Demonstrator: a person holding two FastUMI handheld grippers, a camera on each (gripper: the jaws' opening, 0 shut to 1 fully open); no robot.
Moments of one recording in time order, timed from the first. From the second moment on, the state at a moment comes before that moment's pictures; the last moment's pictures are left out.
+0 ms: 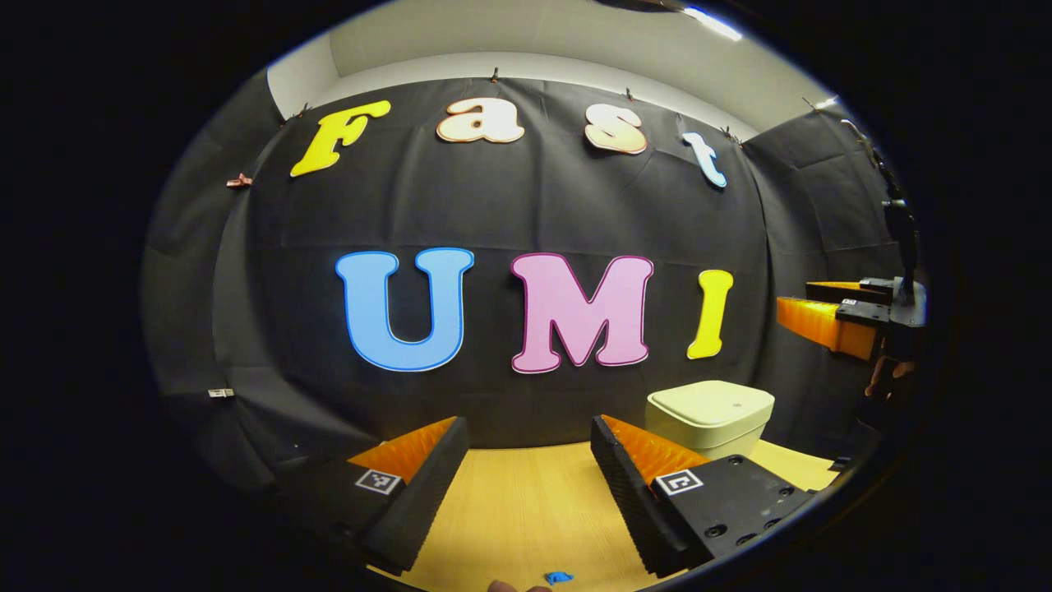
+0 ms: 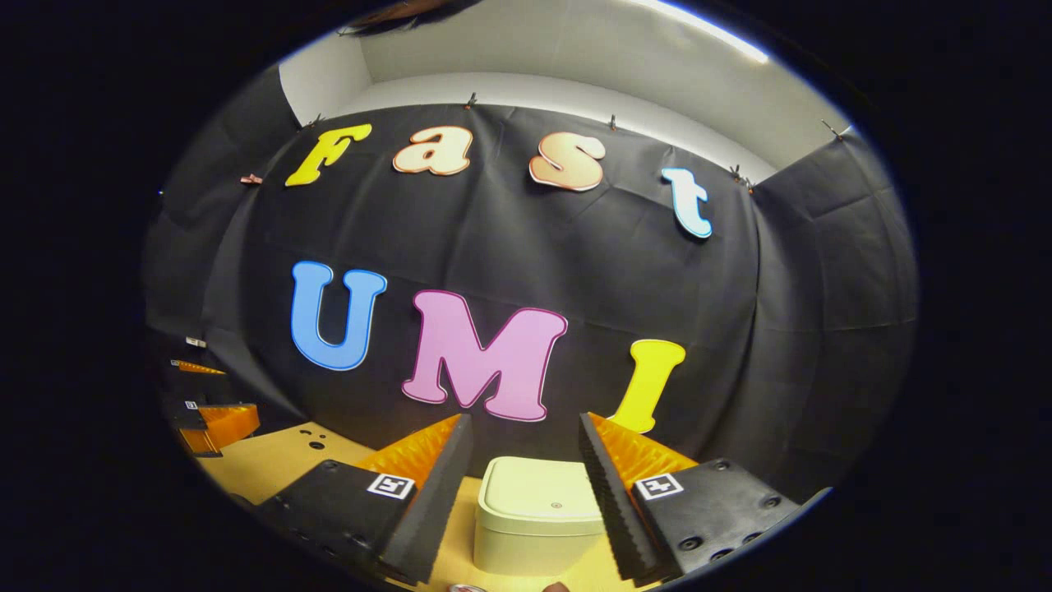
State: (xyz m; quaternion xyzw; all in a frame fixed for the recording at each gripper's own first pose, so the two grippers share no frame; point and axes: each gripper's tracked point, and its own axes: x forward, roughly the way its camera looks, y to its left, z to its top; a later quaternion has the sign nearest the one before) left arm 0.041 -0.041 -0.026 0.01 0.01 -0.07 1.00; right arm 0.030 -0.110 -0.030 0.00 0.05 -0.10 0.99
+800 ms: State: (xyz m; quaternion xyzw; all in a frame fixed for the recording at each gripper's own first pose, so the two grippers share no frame) left arm 0.060 -0.058 -0.036 0.01 0.02 -0.08 1.00; right arm 0.098 -0.176 -0.164 0.05 0.26 -0.10 0.96
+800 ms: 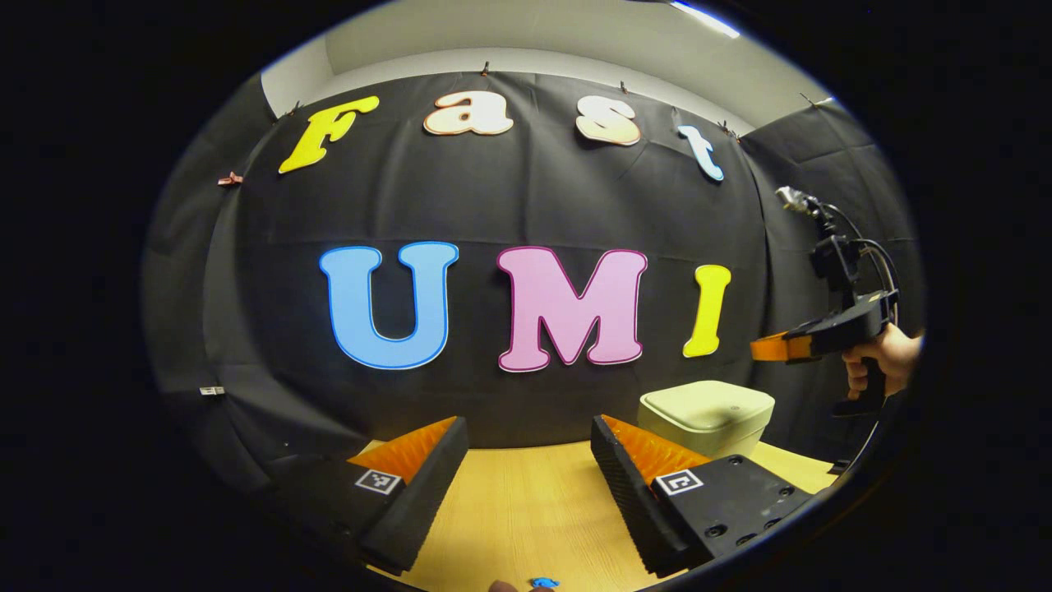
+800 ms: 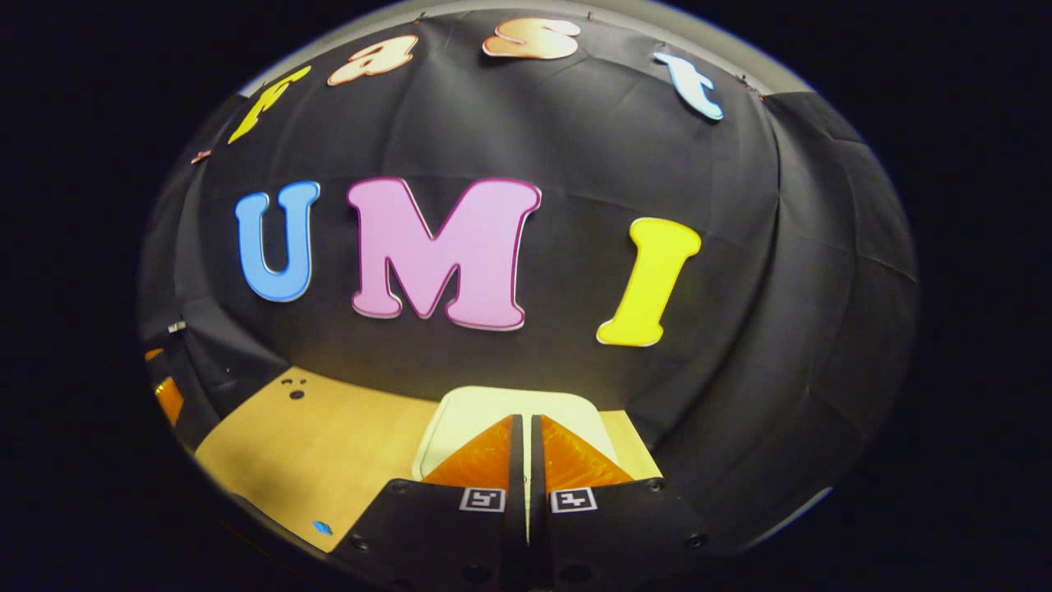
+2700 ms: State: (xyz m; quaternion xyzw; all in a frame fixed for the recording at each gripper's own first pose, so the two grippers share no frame) left arm 0.070 -0.050 -0.058 0.02 0.04 -0.07 1.00; right arm 0.099 -0.150 -0.142 0.13 0.20 -0.08 0.97
